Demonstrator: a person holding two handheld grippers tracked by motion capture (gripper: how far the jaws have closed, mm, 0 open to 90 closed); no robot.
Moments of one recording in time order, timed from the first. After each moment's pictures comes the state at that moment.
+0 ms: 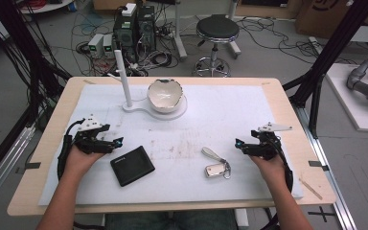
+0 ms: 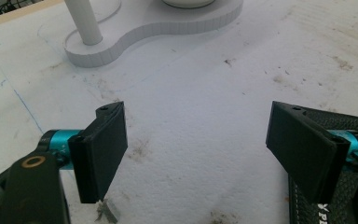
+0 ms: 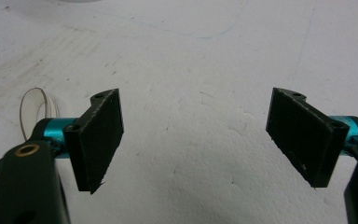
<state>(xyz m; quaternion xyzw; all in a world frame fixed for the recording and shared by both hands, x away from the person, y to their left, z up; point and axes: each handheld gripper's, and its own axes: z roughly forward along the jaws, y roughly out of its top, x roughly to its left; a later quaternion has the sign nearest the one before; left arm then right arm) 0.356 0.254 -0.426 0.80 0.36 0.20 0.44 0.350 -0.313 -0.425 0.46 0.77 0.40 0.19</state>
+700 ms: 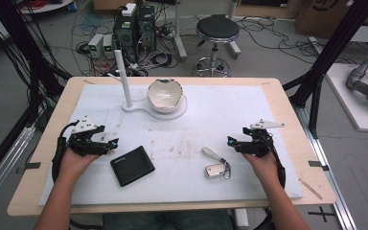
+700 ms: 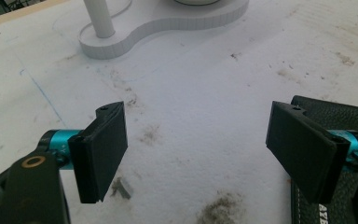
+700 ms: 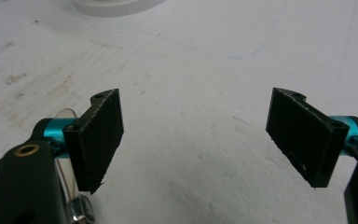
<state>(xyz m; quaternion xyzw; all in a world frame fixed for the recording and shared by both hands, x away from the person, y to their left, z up) 0.346 0.268 -0.424 0.79 0.37 0.20 0.44 0.357 -0.288 -0.419 0.44 0.78 0.42 0.17</state>
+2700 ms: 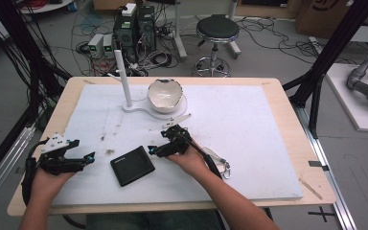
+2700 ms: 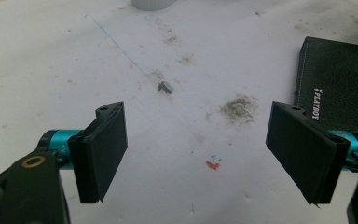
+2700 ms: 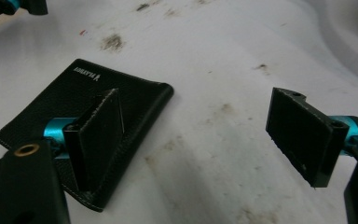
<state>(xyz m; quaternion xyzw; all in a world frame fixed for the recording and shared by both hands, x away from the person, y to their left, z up) 0.287 0.319 -0.427 0.77 0.41 0.23 0.42 0.373 -0.055 -0.424 0.27 0.86 0.43 0.03</state>
